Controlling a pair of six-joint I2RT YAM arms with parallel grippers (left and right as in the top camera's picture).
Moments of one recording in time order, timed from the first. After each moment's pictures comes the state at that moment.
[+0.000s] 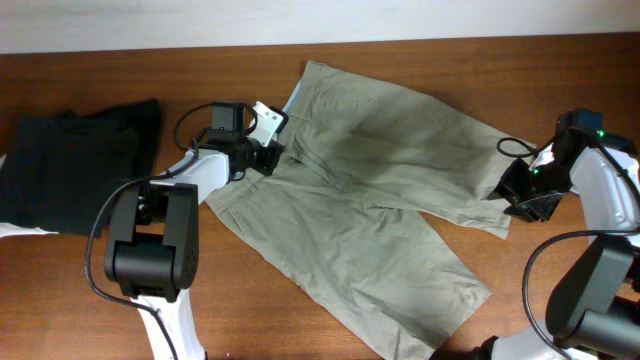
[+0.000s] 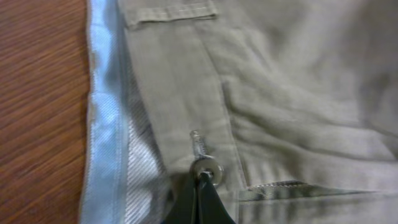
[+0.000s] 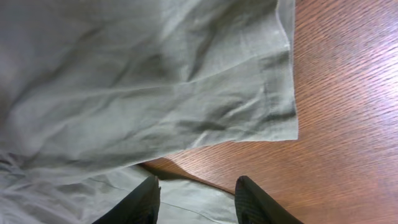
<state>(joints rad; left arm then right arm) -0.16 2.11 1.27 -0.11 0.39 0.31 -0.37 1.74 1.29 -1.11 -0.26 0.34</state>
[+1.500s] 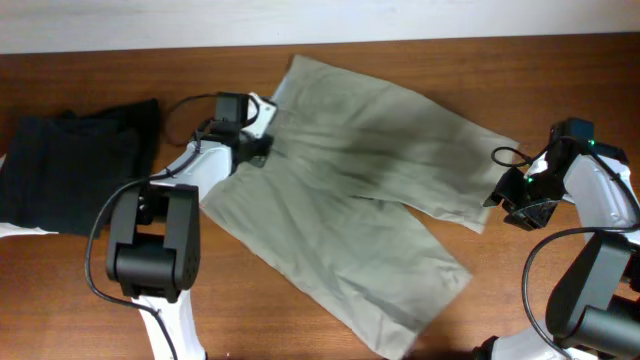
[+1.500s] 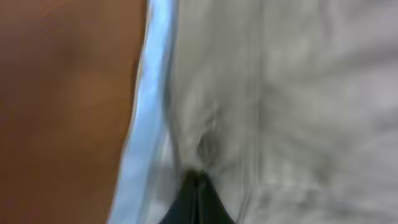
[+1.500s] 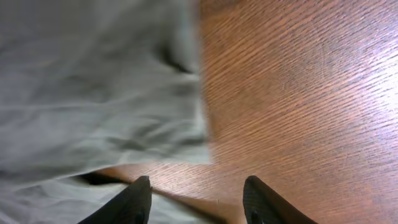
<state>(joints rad) -0.17 2.12 1.34 -0.23 0.06 0.28 -0.37 1.74 1.21 -1.03 -0.24 0.31</state>
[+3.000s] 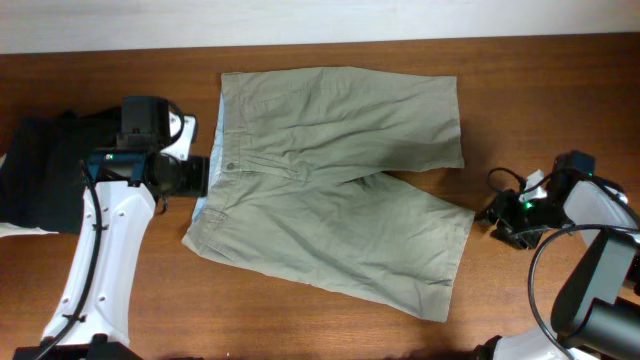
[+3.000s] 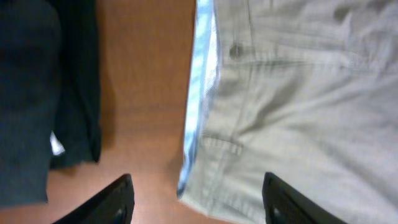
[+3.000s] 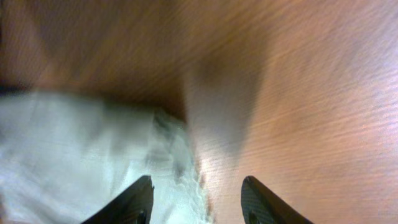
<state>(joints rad) 0.01 1.51 1.31 -0.99 -0.03 0.13 -0.47 1.74 1.00 -0.89 -0.46 0.16</state>
